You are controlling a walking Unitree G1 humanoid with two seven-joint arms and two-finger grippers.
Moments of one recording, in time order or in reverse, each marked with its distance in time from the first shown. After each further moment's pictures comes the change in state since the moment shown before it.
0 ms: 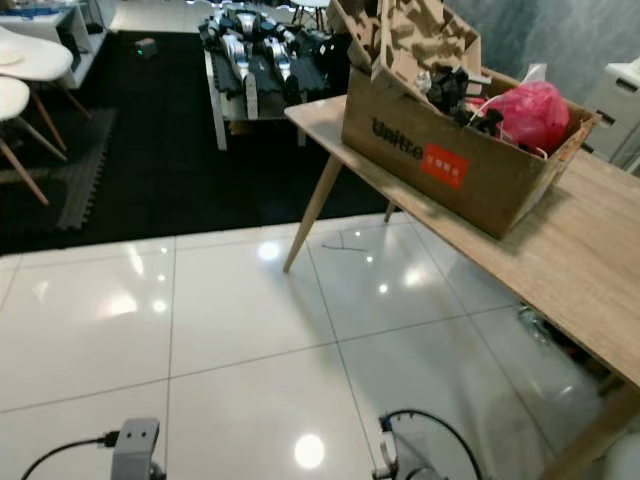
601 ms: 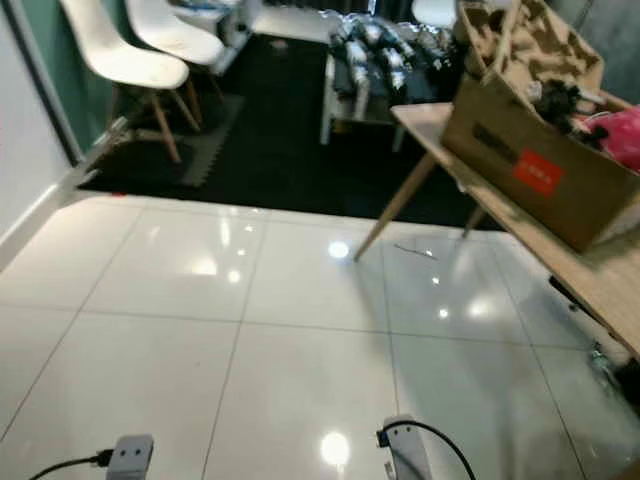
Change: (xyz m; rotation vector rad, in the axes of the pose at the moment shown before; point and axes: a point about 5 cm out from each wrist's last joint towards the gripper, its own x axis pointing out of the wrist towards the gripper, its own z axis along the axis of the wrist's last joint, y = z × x) left arm -0.005 0.003 -0.021 -0.006 0.070 0.015; right arm -0.015 -0.015 -0.053 -0.205 0.263 -0.232
